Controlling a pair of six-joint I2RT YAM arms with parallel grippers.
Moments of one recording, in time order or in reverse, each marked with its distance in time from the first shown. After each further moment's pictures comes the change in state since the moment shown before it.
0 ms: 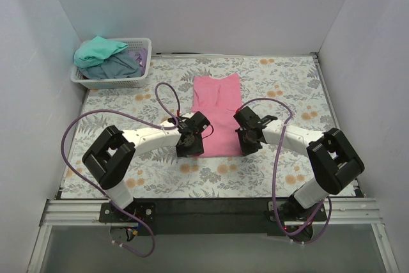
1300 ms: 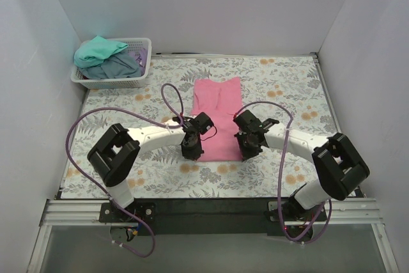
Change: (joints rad) left arm -0.012 0.067 0.069 -0.056 0.060 -0.027; right arm 0.016 -0.038 -0.021 -0.008 -0.043 -0.045
